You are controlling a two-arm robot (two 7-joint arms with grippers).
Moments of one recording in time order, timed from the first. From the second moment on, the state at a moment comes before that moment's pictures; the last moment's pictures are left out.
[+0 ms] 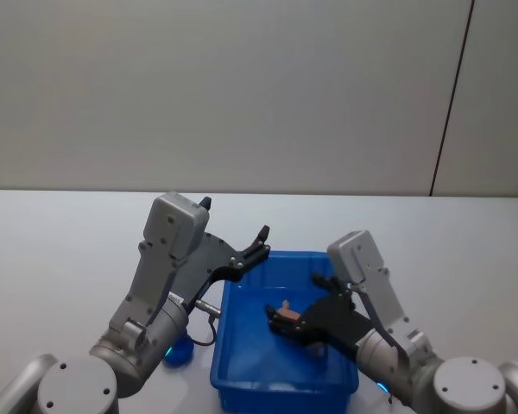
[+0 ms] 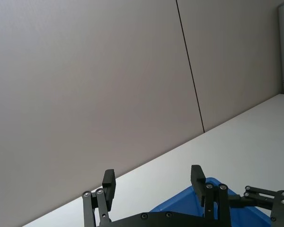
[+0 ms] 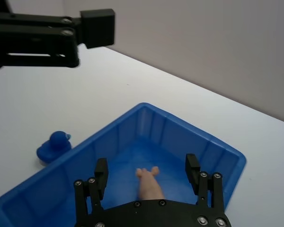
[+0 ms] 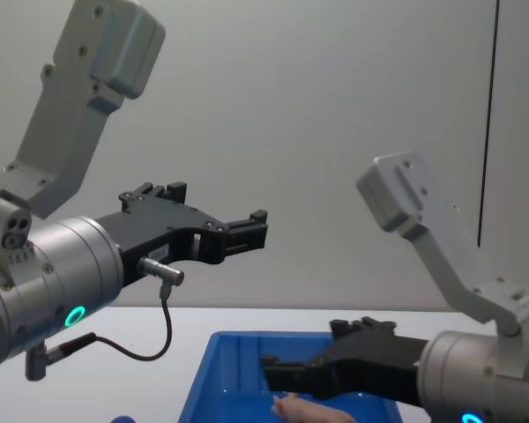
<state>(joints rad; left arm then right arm) -0.24 0.38 0.45 -1.63 -0.20 0.01 -0.01 0.22 0.06 -0.36 -1.40 -0.04 0.21 0.32</state>
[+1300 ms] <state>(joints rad) -0.24 0.38 0.45 -1.63 -0.20 0.01 -0.01 0.00 0.19 -0.30 -1.64 0.02 0.35 0.00</state>
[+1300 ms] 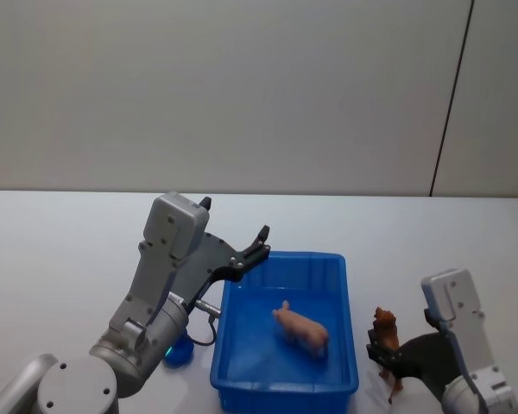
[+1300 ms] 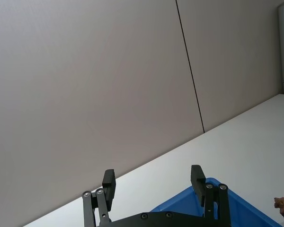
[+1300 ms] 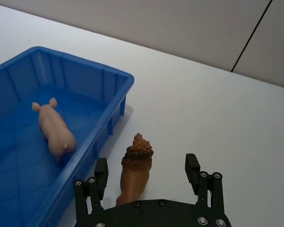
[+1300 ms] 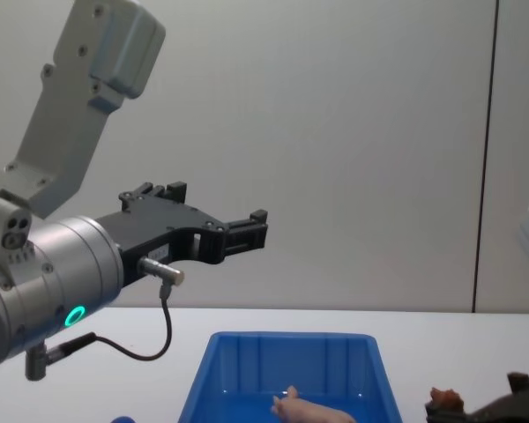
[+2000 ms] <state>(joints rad) -0.24 0.38 0.45 -1.63 -0.20 0.01 -0.01 0.00 0.15 -0.29 -1.55 0.14 0.35 -0.02</state>
